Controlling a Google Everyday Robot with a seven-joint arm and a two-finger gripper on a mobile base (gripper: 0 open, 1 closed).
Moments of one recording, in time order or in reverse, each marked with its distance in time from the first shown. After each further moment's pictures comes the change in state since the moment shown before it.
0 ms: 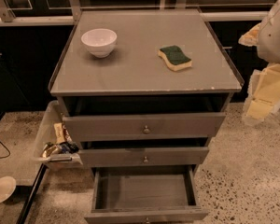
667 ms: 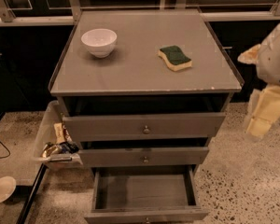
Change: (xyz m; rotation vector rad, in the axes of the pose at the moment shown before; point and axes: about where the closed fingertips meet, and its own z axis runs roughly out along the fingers) arm 0.015 0.015 0.029 -0.032 -0.024 0.009
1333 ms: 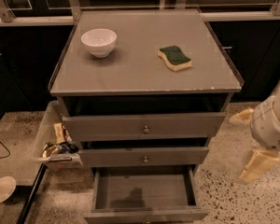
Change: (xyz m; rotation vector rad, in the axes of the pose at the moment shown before) arm 0.054 0.060 0.098 -0.088 -0.034 -0.012
